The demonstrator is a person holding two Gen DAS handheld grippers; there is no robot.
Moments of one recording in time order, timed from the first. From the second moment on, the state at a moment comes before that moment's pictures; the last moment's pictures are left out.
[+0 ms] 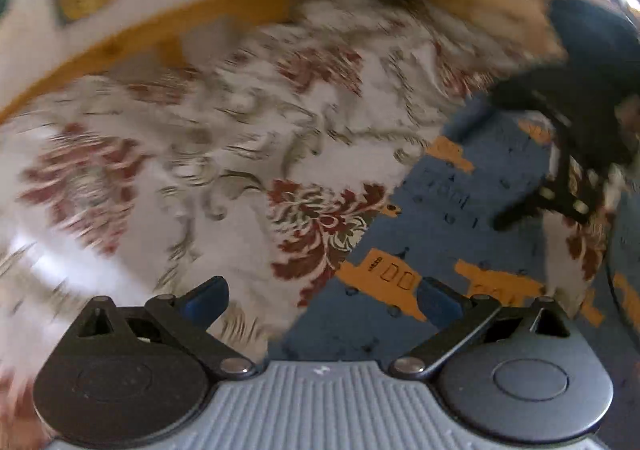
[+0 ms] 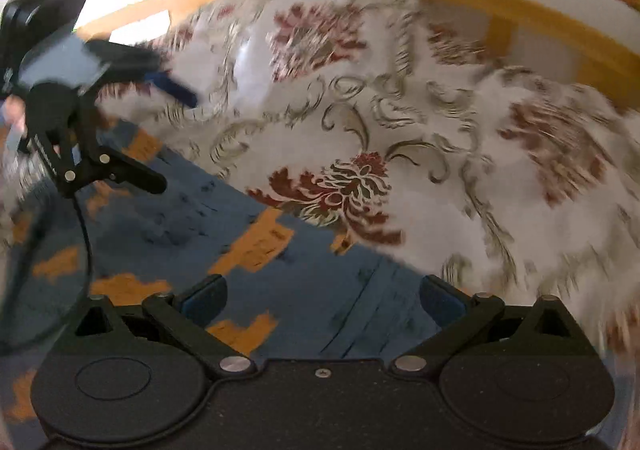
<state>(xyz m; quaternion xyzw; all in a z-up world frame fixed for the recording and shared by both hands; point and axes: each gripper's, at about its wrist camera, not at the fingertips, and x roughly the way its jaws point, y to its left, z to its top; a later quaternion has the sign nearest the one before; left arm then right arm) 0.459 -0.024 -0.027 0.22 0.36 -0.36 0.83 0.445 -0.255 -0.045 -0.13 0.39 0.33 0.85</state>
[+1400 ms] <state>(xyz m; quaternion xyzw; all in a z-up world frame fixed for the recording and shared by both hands) 0.504 -0.033 -0.082 0.30 0.43 -0.20 0.83 0.514 -0.193 -0.082 -0.33 0.33 0.22 0.86</state>
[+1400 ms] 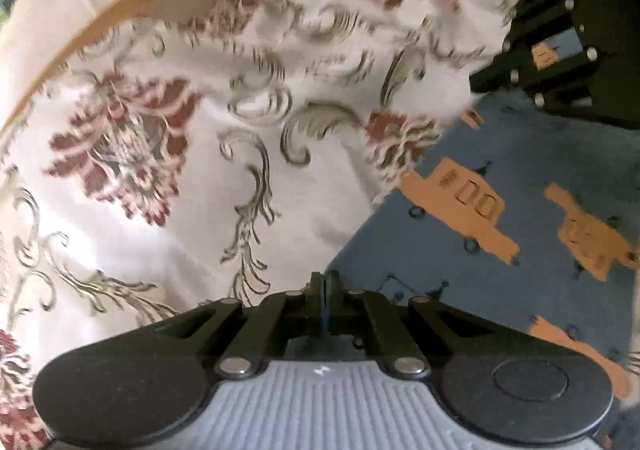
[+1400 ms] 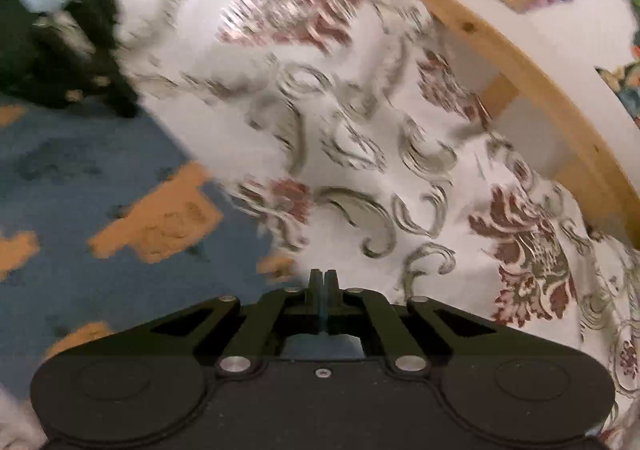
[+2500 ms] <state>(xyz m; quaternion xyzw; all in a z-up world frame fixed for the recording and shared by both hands) 0.500 0.132 -0.035 0.23 0.52 -0.30 0.77 0.567 -0.082 -0.078 -0.22 0.45 0.46 0.73</state>
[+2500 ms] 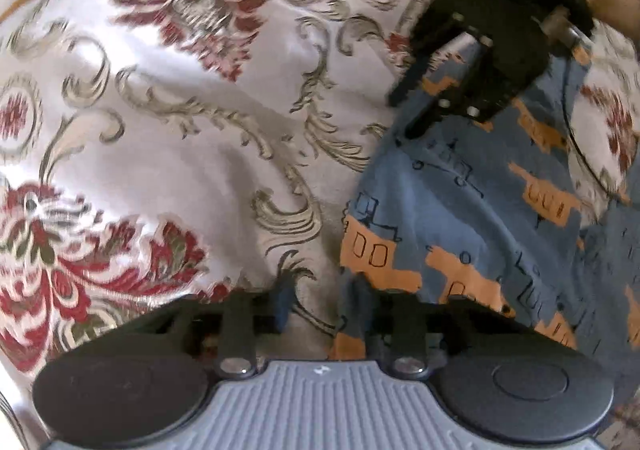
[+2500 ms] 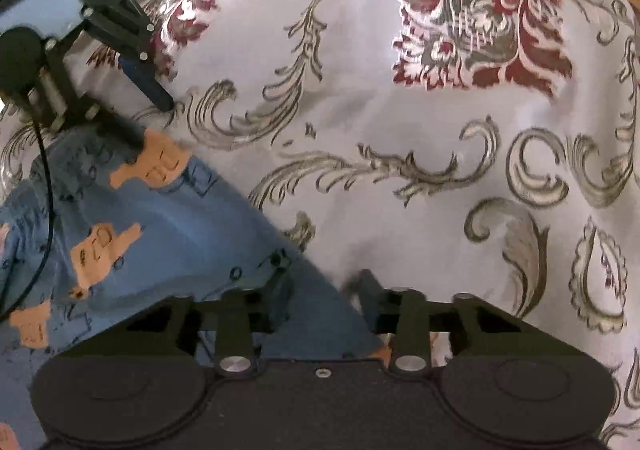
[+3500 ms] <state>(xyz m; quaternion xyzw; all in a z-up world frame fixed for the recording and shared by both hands) 0.246 0.073 0.002 0.39 0.28 -0.26 0.84 0.214 -0.126 -0.009 -0.31 0.24 0.28 0.88</state>
